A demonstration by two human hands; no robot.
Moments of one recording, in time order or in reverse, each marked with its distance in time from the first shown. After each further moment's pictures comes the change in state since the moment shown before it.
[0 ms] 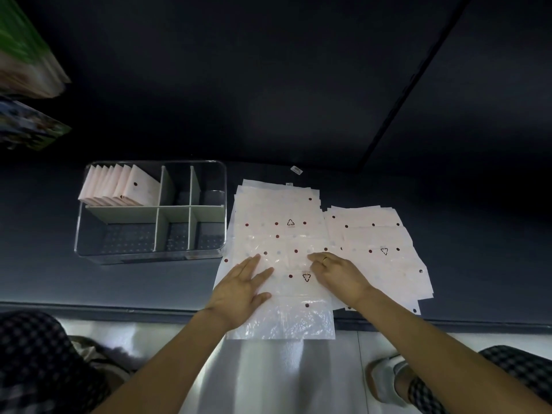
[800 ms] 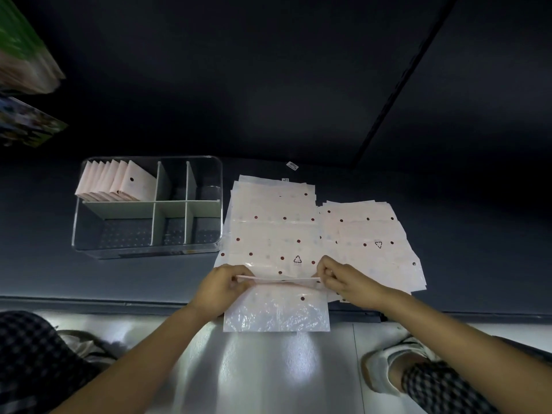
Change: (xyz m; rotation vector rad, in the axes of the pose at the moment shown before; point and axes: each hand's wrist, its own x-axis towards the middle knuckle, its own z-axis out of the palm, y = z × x) left_hand -0.016 -0.006 -0.015 -0.591 0.140 -0.164; right_hand -0.037 0.007 -0.029 1.043 -0.325 0.233
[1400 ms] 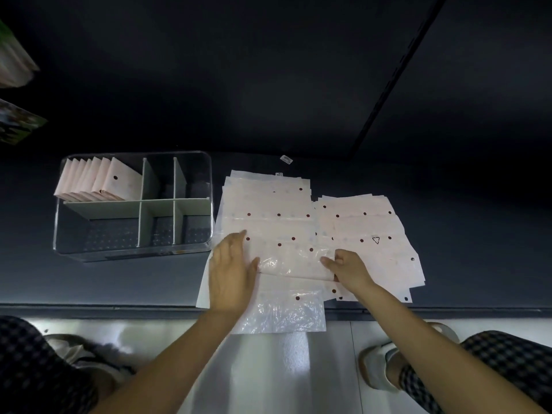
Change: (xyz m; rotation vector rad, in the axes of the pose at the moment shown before) left_hand 0.015 0.035 0.035 0.195 0.463 0.086; right_hand 0.031 0.025 0.007 0.322 0.516 0.418
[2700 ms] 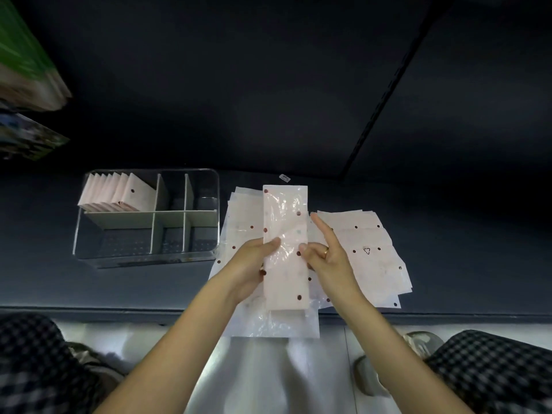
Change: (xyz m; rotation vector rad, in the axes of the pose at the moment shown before) left_hand 0.027 0.070 -0.073 -1.127 -0.556 -0.650; right_hand -0.098 -0.096 0.007 0.461 -0.022 -0.377
